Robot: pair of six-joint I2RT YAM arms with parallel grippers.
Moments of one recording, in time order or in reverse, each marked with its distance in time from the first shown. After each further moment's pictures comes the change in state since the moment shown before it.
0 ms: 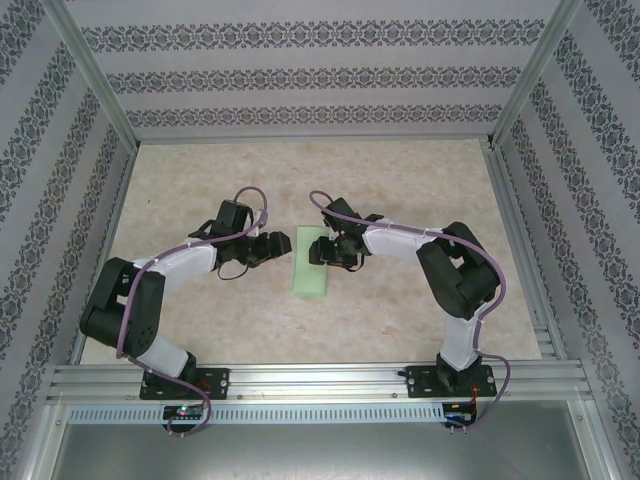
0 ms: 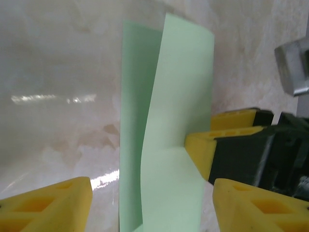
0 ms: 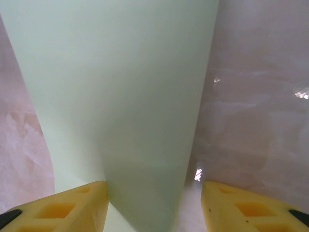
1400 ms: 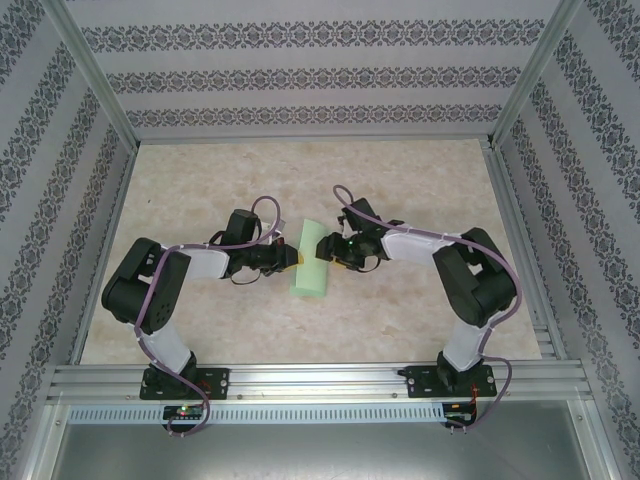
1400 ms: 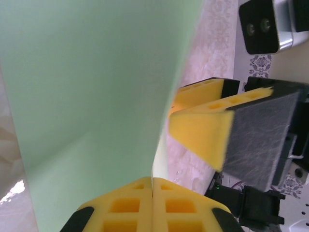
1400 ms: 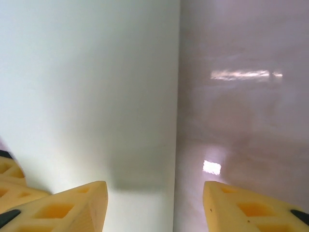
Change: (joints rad) left arm -0.033 0.164 -0.079 0.393 0.287 -0.123; right arm -0.103 -0.125 -0.166 0.171 -0.180 0.108
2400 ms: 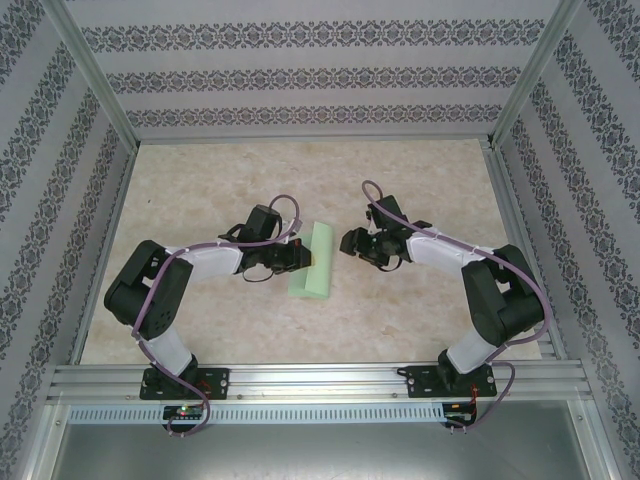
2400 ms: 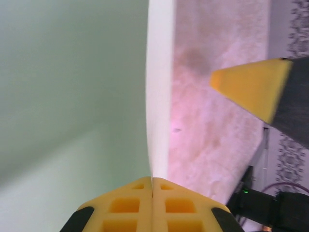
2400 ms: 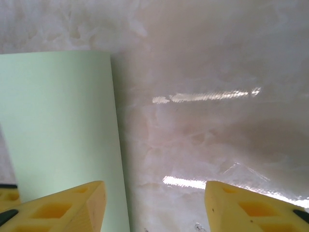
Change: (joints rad) left arm -0.128 -0.018 0.136 -0.260 -0.204 0.088; right arm -0.084 -0.146 -0.083 -0.073 0.106 -0.031
